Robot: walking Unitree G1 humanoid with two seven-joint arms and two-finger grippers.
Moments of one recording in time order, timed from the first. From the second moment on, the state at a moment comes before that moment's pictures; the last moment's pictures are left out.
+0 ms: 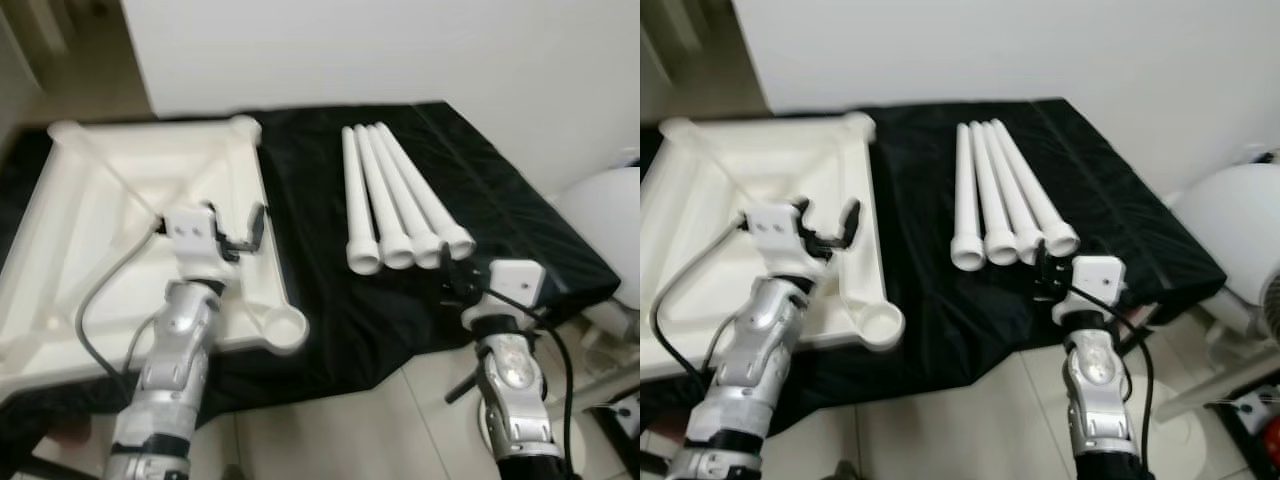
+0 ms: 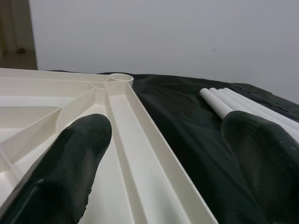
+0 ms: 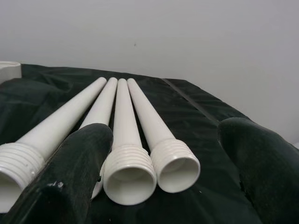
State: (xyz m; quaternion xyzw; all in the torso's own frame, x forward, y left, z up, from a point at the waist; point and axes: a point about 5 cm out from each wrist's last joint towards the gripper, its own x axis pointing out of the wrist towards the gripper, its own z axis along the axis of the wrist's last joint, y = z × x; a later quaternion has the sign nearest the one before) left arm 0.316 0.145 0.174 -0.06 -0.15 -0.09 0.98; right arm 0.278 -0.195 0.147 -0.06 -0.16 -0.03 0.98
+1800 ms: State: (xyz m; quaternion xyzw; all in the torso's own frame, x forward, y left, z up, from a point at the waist) left arm 0.318 0.148 0.174 -0.06 -0.15 -0.08 0.98; right arm 0.279 -0.198 0.152 -0.06 -0.17 -0.04 0.98
